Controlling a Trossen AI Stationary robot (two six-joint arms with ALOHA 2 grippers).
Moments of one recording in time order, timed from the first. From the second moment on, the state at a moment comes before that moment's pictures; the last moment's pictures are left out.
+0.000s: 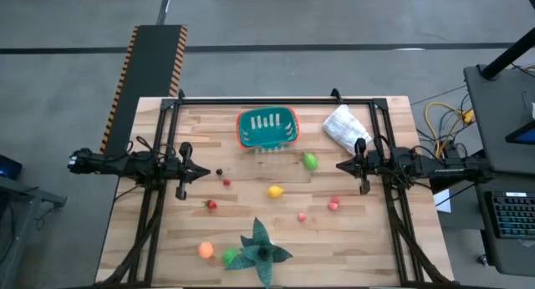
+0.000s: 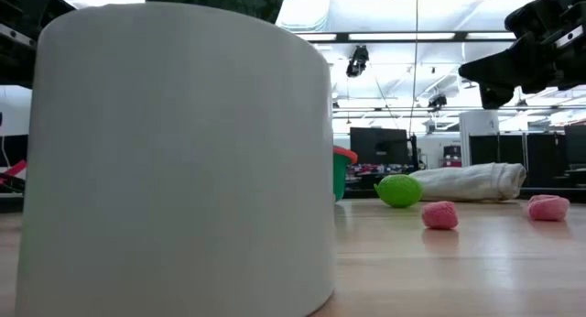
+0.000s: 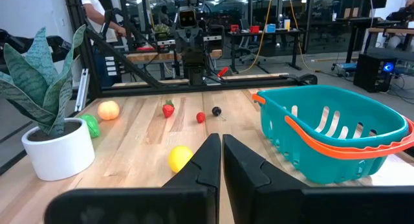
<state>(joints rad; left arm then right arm) -0.18 0.04 0.04 -0.03 -0.17 0.03 0.01 0.09 0.01 0.06 0.03 0.05</state>
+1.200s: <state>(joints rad) -0.18 0.04 0.04 -0.03 -0.17 0.04 0.01 0.09 0.01 0.06 0.03 0.08</state>
